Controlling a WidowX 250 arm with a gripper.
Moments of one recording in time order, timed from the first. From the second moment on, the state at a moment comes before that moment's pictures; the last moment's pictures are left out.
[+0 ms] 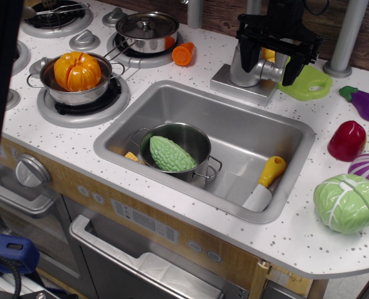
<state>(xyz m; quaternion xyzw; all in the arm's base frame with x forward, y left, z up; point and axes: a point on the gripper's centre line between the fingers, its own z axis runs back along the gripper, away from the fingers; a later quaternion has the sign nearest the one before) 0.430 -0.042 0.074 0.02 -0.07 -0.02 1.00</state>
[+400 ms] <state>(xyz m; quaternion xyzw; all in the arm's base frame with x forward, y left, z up) 0.427 -0.039 0.047 0.03 -0.06 -0.01 1.00</state>
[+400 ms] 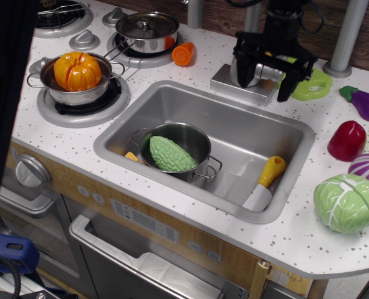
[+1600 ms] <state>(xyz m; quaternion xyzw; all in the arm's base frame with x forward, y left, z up) 0.482 -0.048 0.098 0.04 -0.23 -0.03 0.97</state>
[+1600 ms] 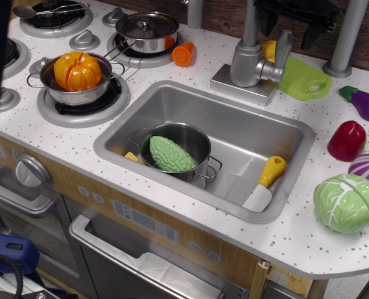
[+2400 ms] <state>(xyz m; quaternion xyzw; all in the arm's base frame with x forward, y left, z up) 0.487 -0.049 0.088 0.05 -0.22 -0.01 0.97</state>
